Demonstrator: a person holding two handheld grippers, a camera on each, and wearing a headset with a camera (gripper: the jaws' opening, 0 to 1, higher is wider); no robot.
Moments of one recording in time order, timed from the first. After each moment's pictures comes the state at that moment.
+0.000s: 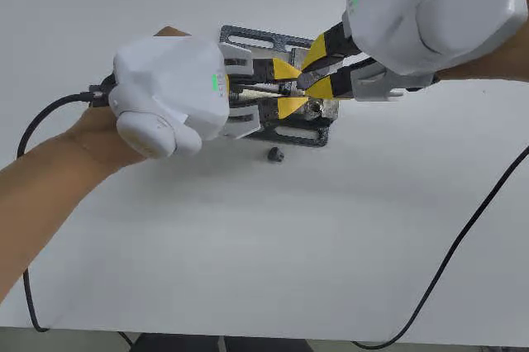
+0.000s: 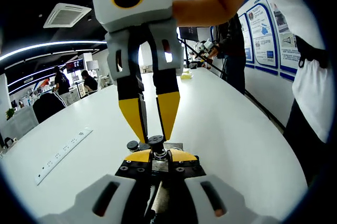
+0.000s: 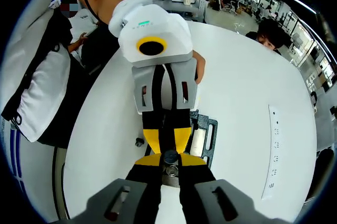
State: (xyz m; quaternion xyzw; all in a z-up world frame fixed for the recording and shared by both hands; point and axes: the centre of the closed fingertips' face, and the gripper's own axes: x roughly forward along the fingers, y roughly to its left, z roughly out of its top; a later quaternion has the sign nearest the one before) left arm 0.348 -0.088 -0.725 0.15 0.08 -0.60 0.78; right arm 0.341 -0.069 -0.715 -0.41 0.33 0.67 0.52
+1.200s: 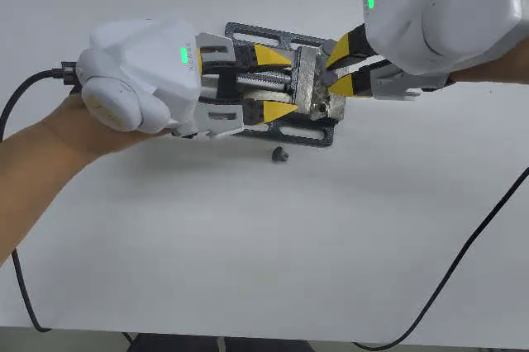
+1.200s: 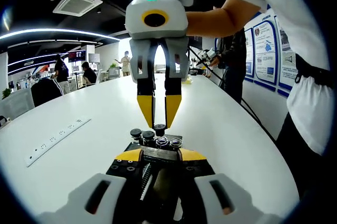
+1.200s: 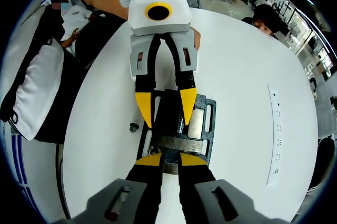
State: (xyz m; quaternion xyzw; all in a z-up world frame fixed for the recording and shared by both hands) left arm 0.350 -0.069 -0.732 0.10 0.11 -0.61 0.78; right arm 0.352 -0.091 -0.736 -0.43 0.37 0.64 0.52
